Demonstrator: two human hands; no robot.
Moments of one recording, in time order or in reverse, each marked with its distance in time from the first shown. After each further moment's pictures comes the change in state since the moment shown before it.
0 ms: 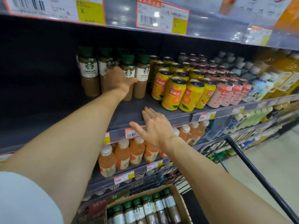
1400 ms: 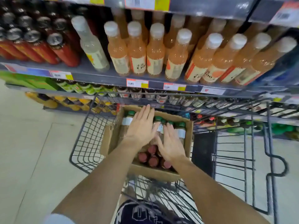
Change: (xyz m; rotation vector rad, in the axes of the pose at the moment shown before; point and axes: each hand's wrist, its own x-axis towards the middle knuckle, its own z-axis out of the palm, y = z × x) left_hand -0.386 -0.138 0.222 0.492 -0.536 -0.065; right_hand -0.262 0.118 0.264 0.385 -0.623 -0.101
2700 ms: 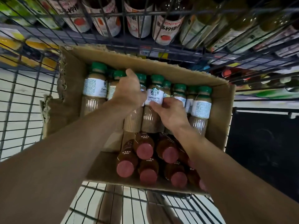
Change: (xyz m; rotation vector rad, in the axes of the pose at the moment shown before) left_hand 0.149 -0.064 0.222 -0.390 -0.149 -0.442; right_hand 0.173 0.100 0.171 0.733 -0.027 0.474
